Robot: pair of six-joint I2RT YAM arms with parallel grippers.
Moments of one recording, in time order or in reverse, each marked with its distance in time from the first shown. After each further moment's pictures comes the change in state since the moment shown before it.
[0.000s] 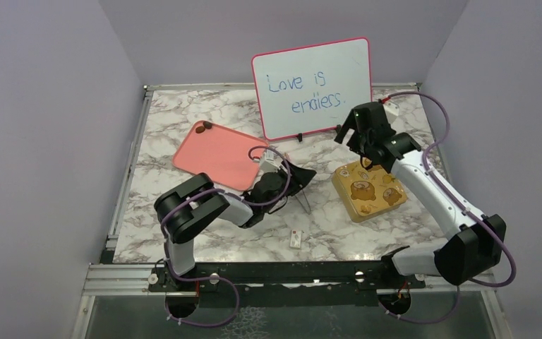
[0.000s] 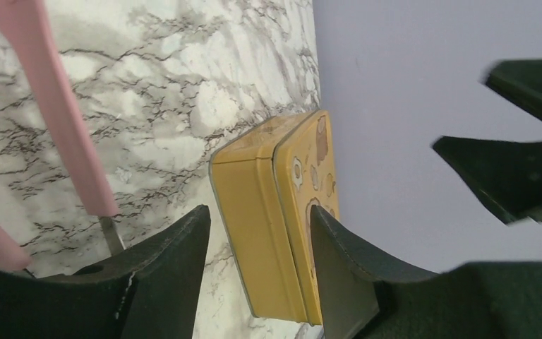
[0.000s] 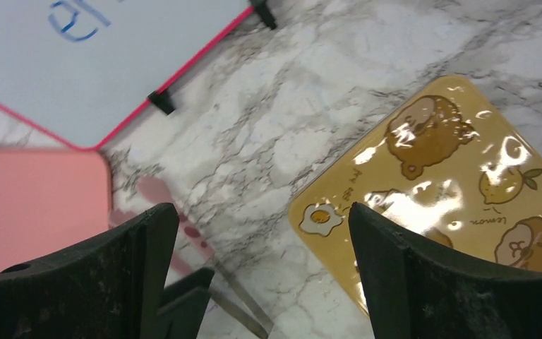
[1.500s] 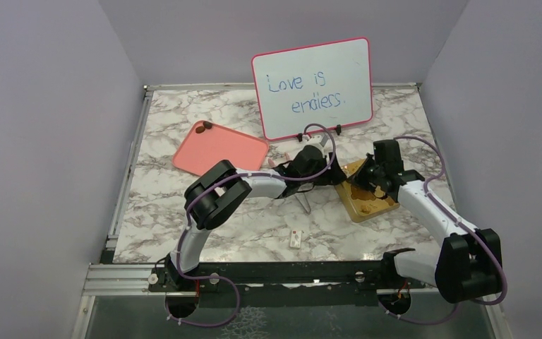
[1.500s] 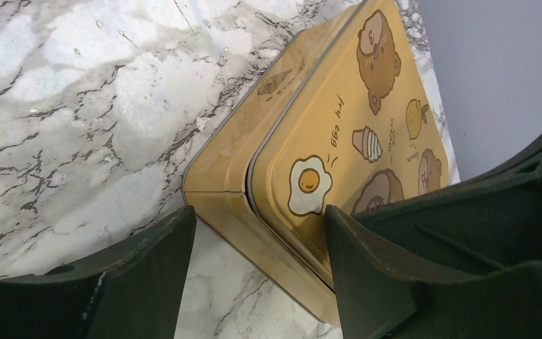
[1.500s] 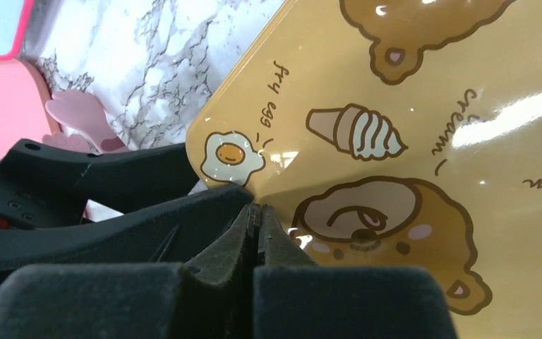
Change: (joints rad) left arm 0.000 0.218 0.587 -0.612 0.305 0.465; right arm -0.270 -0.105 -0.514 0.283 -0.485 0.038
